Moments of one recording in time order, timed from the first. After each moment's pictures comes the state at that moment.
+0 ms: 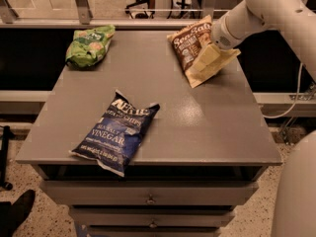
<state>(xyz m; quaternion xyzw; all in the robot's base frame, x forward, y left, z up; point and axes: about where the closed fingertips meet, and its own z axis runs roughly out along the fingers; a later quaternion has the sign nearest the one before) 0.751 -0.173 0.875 -0.51 0.78 0.02 0.36</state>
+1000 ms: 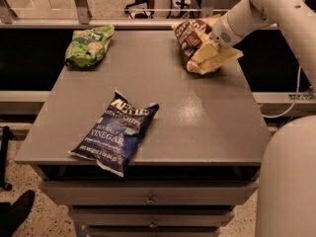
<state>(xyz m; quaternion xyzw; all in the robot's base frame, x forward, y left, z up) 0.750 -0.168 0.872 -0.48 0.81 0.09 0.33</state>
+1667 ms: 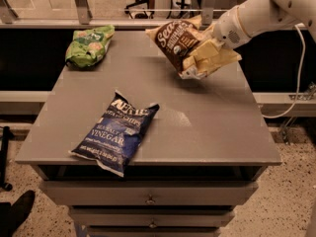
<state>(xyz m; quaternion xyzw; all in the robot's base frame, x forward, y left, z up) 0.680 -0.127 0.919 -0.54 0.73 0.17 0.38</state>
